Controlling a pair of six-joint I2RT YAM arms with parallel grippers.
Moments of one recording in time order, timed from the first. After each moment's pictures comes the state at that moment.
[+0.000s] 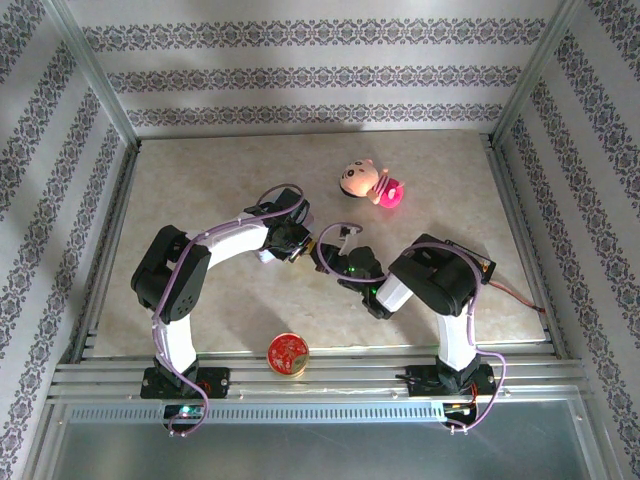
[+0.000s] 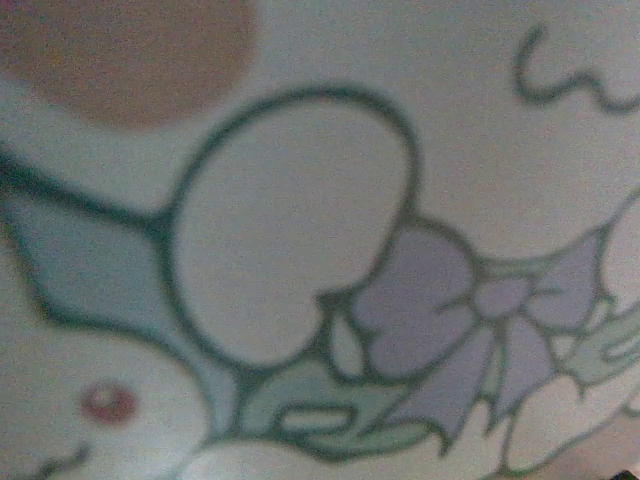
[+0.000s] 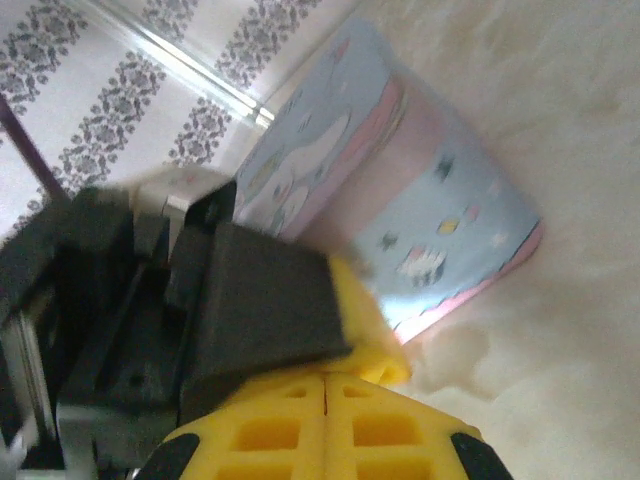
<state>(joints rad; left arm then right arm) -0.56 1.86 1.22 -0.48 0.14 -1.43 0.76 1.97 0.52 1.27 -0.04 0.95</state>
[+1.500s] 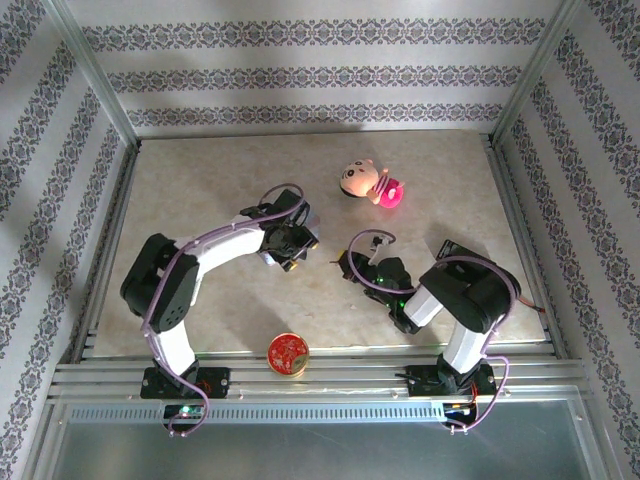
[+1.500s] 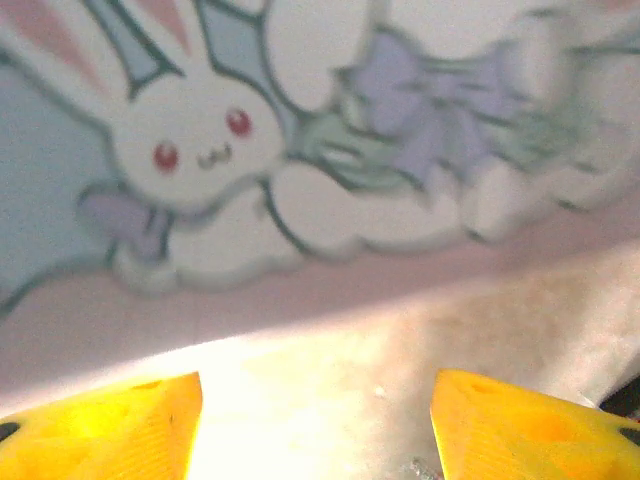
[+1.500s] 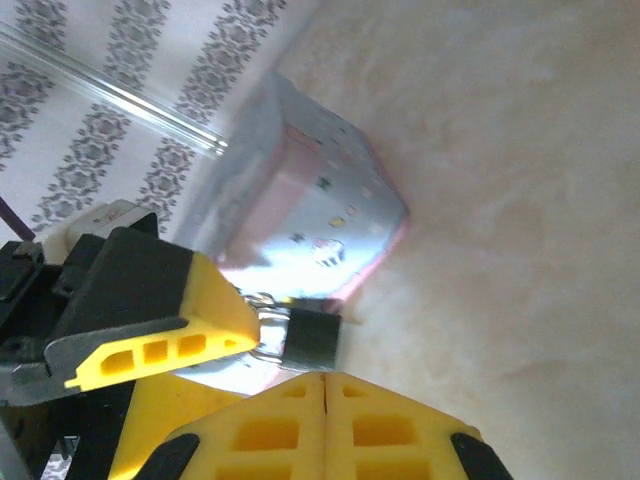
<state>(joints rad) -0.59 1.75 1.21 -0.58 0.17 -1.31 0.65 1.74 0.26 1.27 -0.05 1.01</state>
